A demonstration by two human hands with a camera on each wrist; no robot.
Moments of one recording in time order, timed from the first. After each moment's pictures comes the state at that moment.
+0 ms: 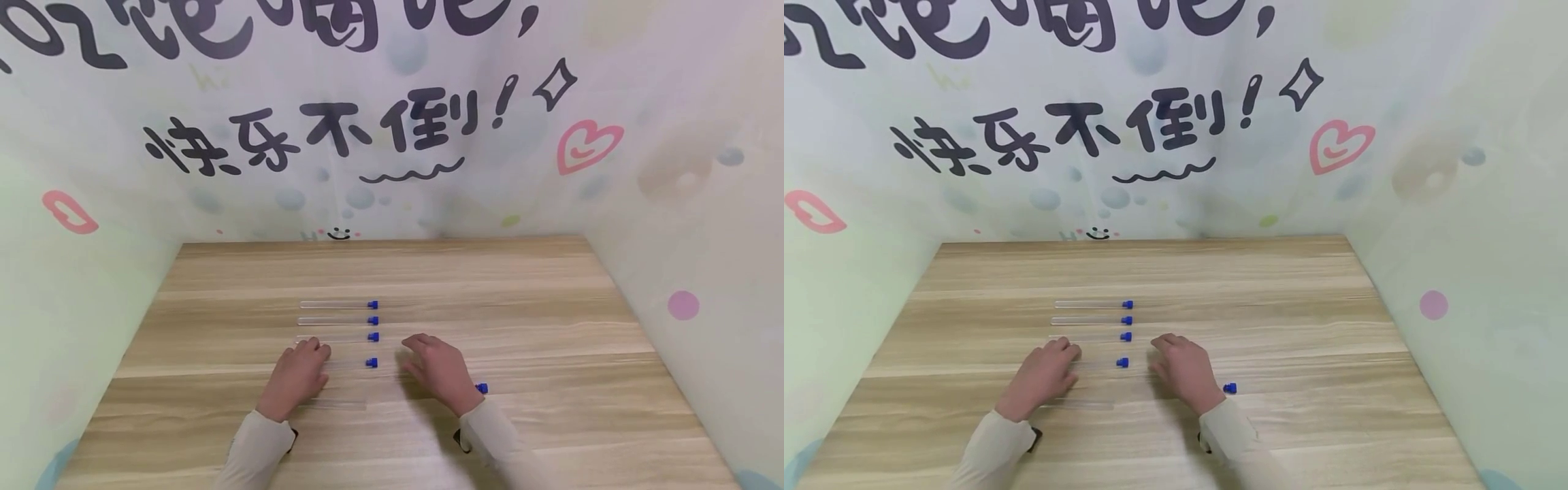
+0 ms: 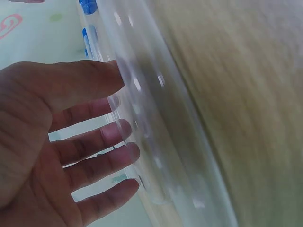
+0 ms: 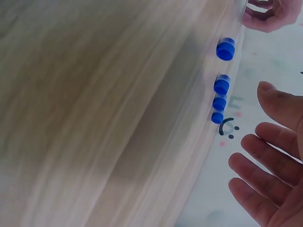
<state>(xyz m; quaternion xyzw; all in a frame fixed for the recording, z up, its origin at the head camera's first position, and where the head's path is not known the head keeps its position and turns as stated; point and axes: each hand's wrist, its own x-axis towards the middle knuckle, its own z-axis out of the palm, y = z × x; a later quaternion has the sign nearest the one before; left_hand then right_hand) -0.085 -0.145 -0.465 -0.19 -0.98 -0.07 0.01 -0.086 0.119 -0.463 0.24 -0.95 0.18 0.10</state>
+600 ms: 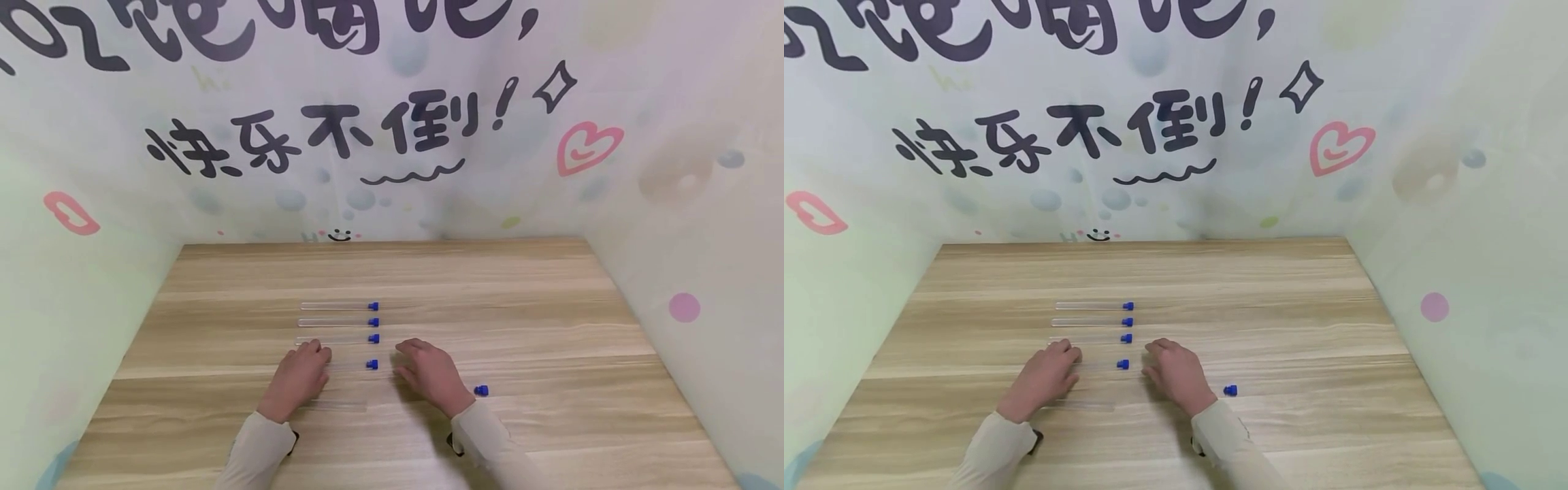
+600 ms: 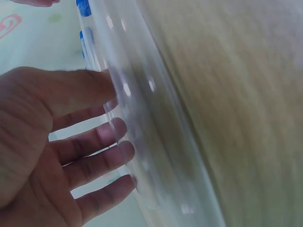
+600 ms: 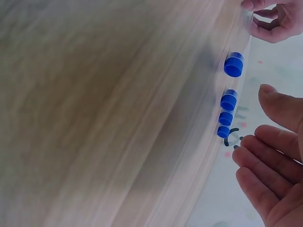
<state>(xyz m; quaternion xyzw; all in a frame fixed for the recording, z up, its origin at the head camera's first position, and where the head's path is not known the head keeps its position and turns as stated) -0.085 -0.147 -0.470 -0.20 -0.98 -0.09 0.01 -0.087 0.108 -0.471 0.25 -0.94 0.19 0.08</state>
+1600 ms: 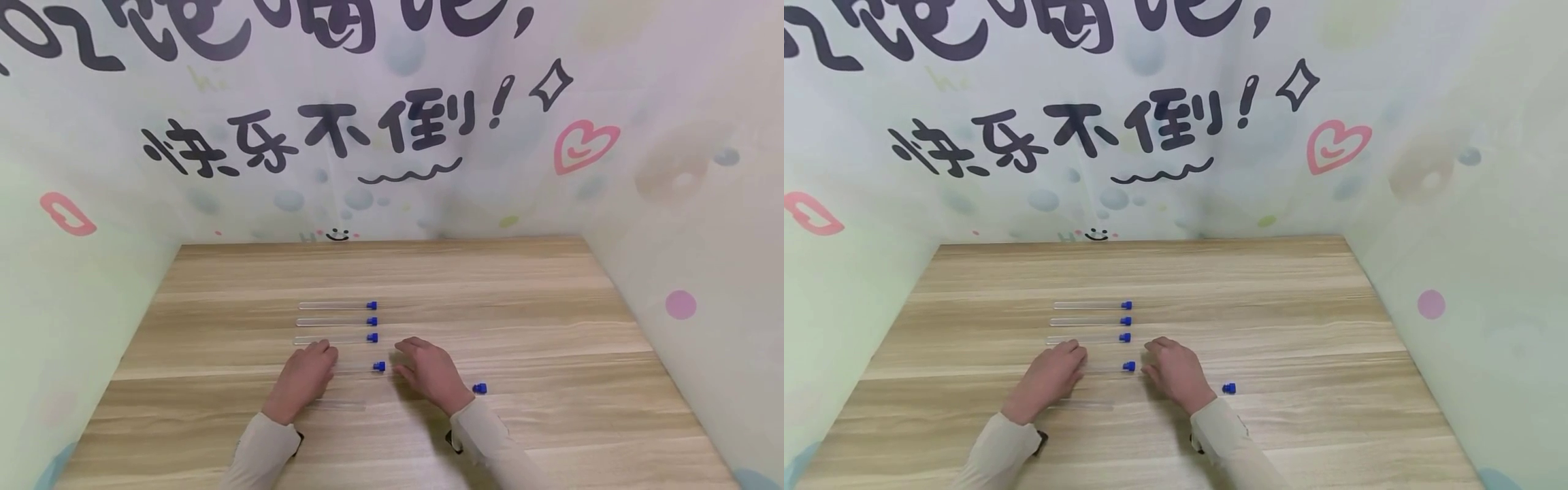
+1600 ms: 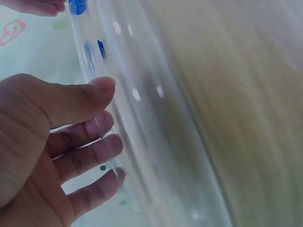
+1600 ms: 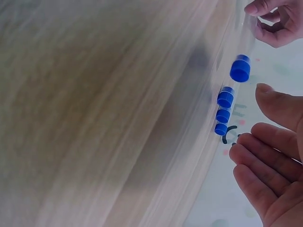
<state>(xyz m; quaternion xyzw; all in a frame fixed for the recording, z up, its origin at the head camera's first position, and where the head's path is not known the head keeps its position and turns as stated) -0.085 -0.134 -0.470 -0.22 -0.97 -0.06 0.01 -0.086 0.109 -0.467 0.24 -0.95 0.20 0.06</state>
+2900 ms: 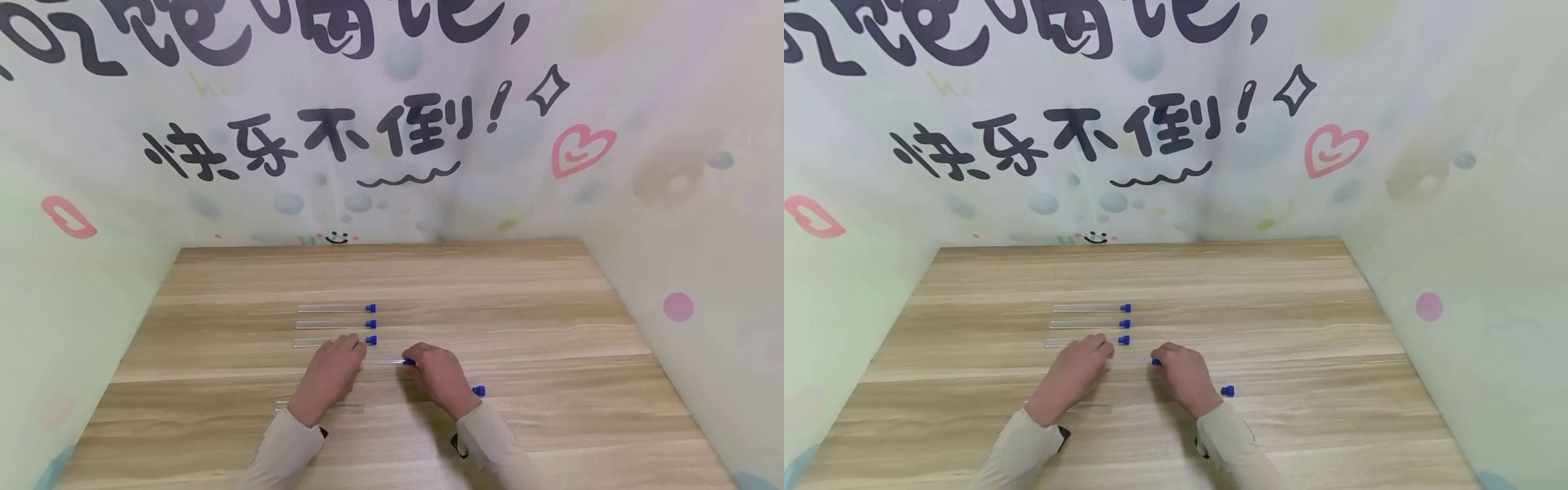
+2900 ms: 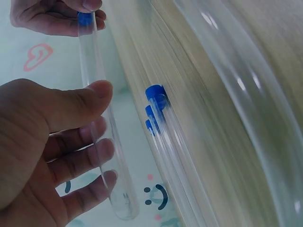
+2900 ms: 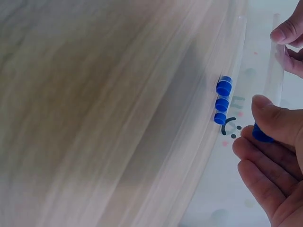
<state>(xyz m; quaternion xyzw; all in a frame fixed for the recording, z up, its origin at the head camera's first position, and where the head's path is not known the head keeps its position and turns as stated) -0.085 -0.089 -0.441 -0.27 -0.96 -0.02 0.05 -0.083 0.120 -0.461 0.25 -0.95 0.19 0.08</state>
